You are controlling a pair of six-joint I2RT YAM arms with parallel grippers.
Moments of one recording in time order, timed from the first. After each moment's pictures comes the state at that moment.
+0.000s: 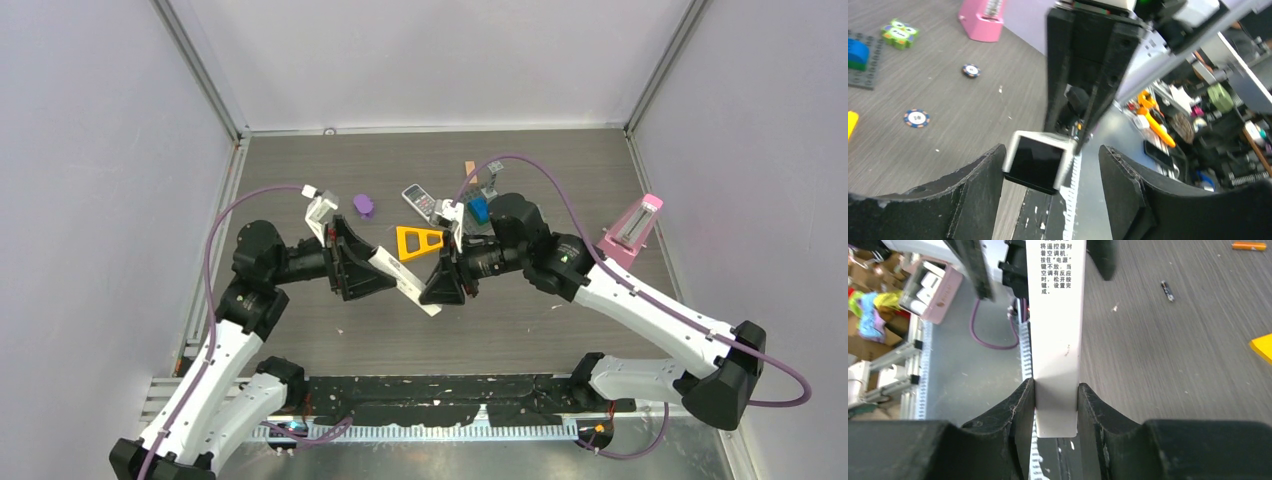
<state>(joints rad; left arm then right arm) -0.35 0.74 0.71 0.05 0.99 -0.62 0.85 1.16 1.08 -0.36 -0.69 0.19</state>
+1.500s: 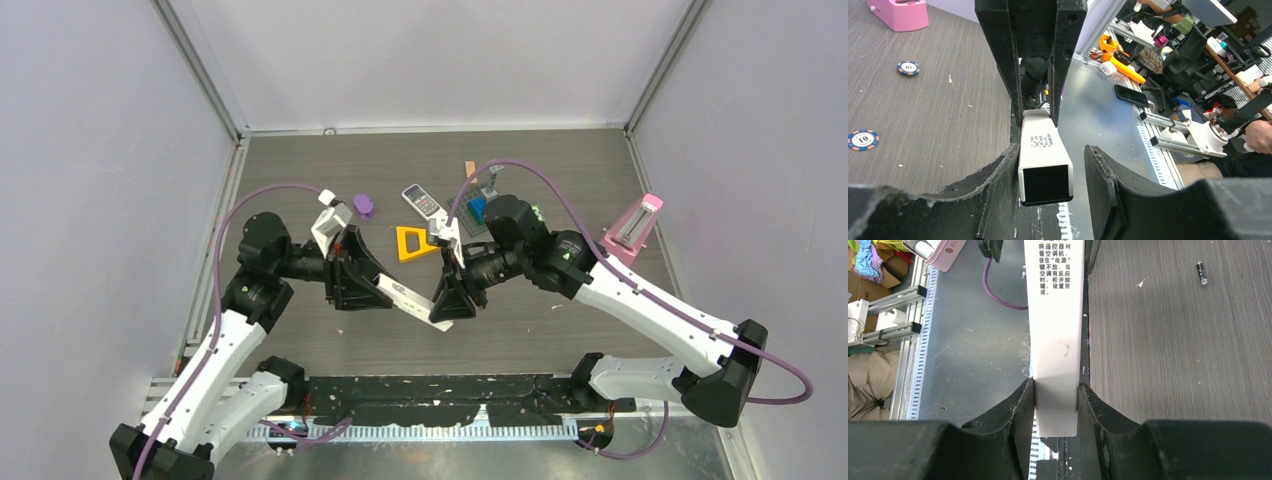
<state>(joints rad) -0.38 0.80 0.75 0.06 1.33 -0.48 0.87 1.17 1.16 -0.61 -0.78 -0.05</state>
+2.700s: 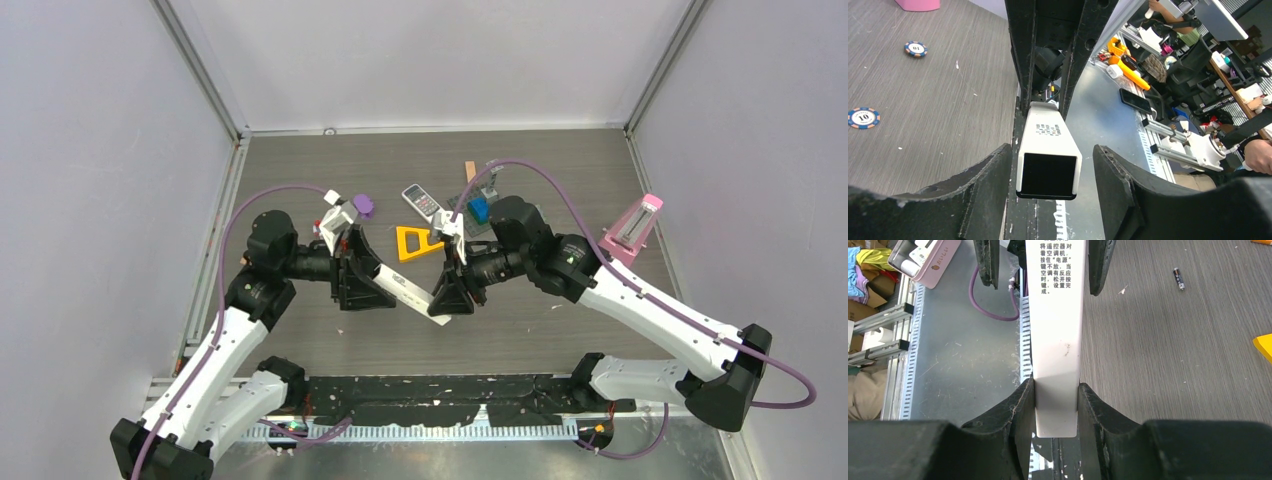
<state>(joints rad) -0.39 0.82 0.75 -0.04 1.26 -0.43 0.87 1.14 1.13 -0.54 -0.72 0.00</state>
